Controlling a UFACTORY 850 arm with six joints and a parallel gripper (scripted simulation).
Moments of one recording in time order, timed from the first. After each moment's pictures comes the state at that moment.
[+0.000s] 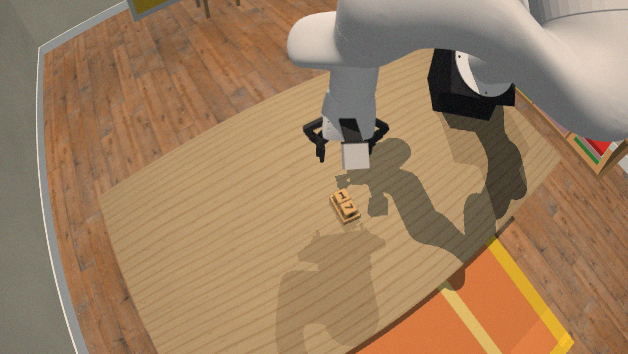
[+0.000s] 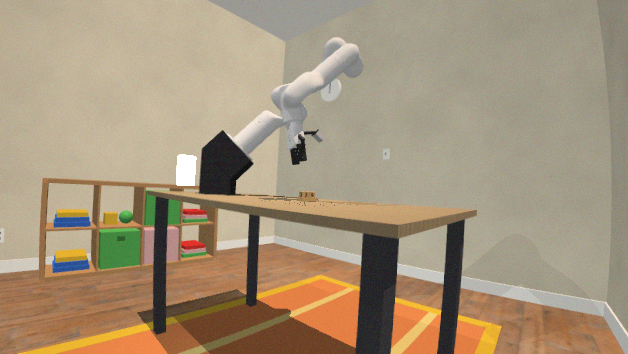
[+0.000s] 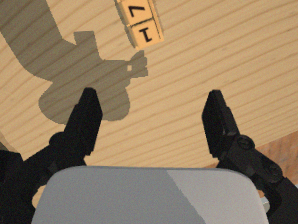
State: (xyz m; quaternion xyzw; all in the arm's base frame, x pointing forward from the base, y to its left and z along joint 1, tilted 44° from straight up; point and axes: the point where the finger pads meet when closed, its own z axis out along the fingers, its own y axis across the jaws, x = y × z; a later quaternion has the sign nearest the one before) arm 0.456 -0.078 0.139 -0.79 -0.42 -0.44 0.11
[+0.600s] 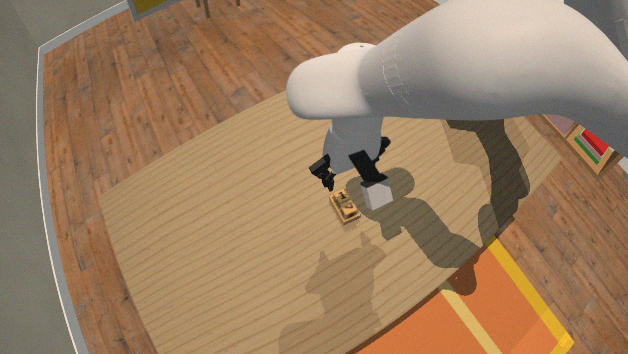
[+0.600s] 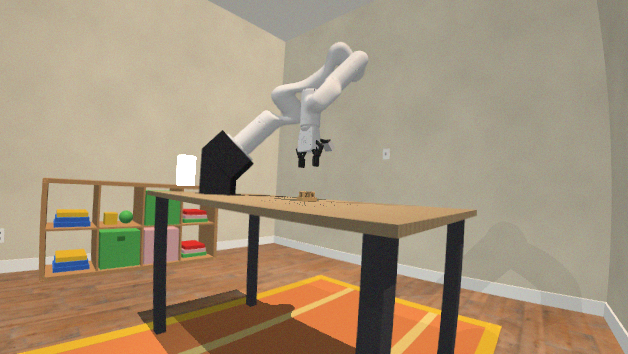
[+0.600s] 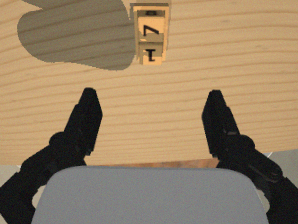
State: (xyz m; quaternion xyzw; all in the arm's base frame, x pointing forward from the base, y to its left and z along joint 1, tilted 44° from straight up) arm 0.475 -0.041 0.157 -0.73 -0.57 -0.37 0.03
